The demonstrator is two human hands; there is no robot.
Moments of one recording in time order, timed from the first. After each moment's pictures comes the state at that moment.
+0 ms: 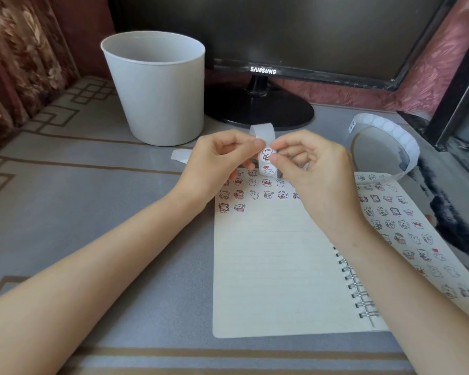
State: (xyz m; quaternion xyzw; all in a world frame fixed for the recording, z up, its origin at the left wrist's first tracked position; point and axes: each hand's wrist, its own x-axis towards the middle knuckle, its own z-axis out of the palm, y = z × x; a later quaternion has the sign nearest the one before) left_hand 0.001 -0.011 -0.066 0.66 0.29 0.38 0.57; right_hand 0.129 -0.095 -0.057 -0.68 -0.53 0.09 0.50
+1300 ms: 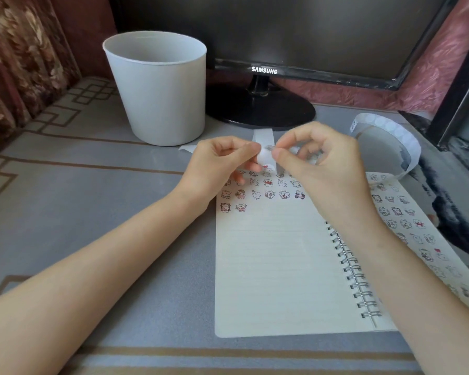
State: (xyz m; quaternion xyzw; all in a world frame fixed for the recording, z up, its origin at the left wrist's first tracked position) left_hand 0.004 -0.008 -0.070 0.62 0.33 0.37 0.61; right_hand 0.122 -0.102 -0.038 -0.68 -0.53 0.10 0.50
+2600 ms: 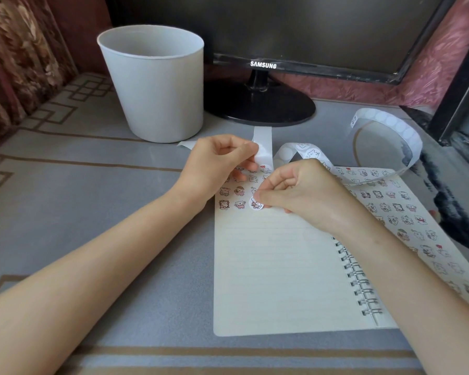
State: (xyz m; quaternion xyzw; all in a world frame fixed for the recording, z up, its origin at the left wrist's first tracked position) left_hand 0.004 -0.008 -0.072 0.63 0.35 0.36 0.60; right_hand 0.122 -0.104 -0.053 -0.74 -0.50 0.31 0.32
